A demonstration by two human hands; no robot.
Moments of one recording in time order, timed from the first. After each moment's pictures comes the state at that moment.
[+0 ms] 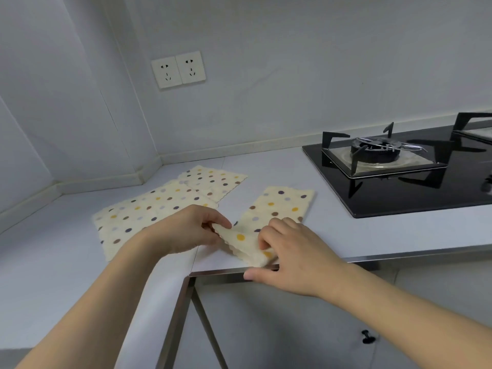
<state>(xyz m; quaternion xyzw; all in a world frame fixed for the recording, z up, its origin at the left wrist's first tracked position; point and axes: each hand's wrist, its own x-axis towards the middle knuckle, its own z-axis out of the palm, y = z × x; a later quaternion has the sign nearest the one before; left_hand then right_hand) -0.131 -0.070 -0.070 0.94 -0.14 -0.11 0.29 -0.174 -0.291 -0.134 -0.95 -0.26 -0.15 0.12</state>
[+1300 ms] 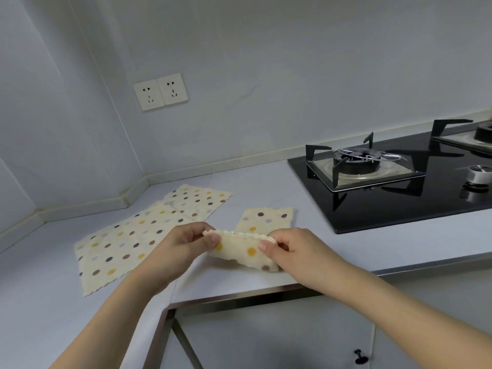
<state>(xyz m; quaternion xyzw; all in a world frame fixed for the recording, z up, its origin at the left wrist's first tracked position) -0.129 -0.090 -0.086 0.85 -0.16 -0.03 0.51 -0.165 -0.330 -0.116 -0.89 -0.17 -0.07 0.41</state>
